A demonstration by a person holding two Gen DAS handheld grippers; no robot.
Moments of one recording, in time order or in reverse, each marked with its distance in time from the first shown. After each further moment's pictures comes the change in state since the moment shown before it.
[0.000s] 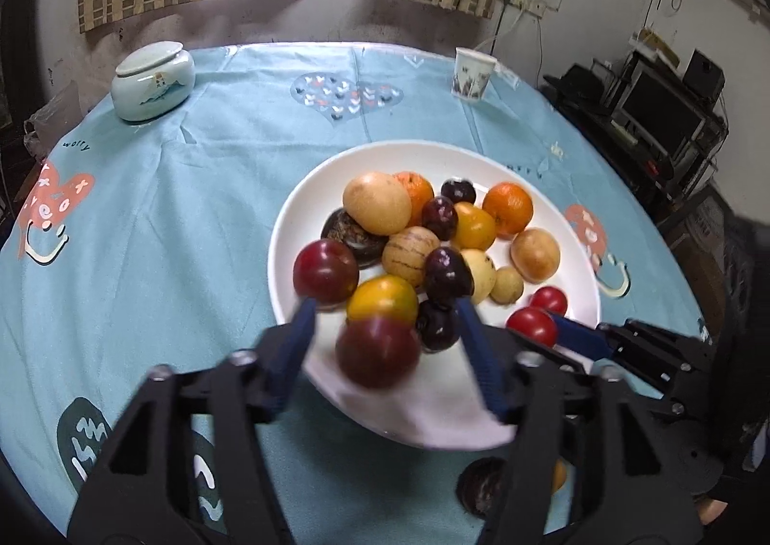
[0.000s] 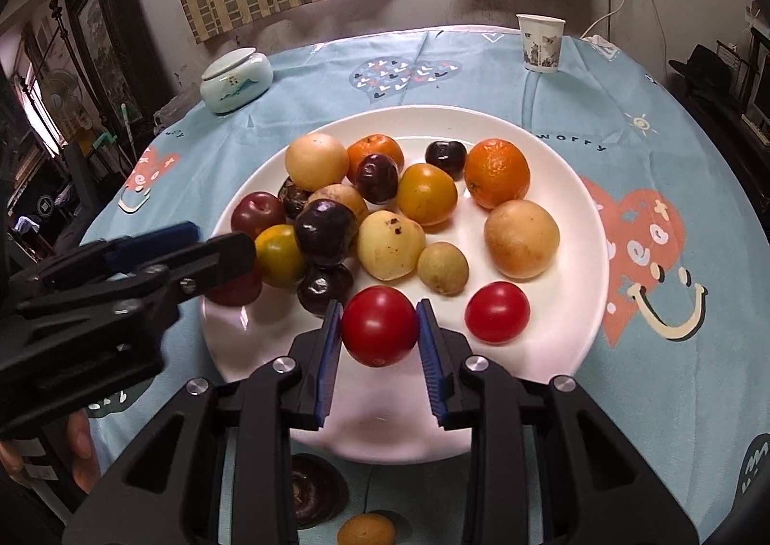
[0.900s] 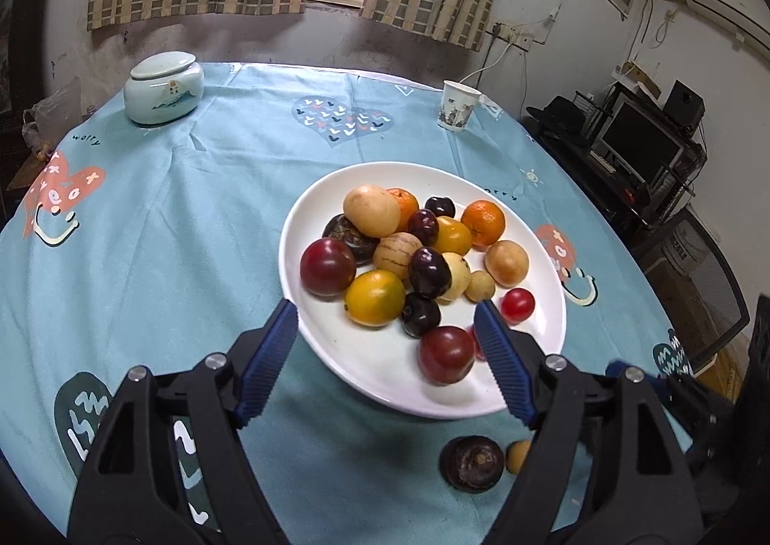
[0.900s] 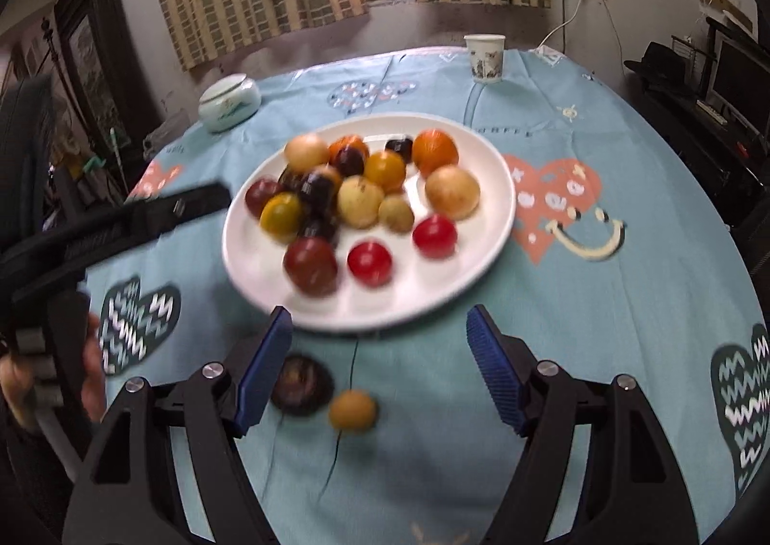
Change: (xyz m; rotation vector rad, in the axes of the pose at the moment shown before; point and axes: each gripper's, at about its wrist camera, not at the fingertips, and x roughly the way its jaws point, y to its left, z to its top) left arm -0.033 0.008 -0.019 -0.022 -0.062 -0.065; right arm -0.075 -0.004 -0.061 0.048 -0.063 -0.057
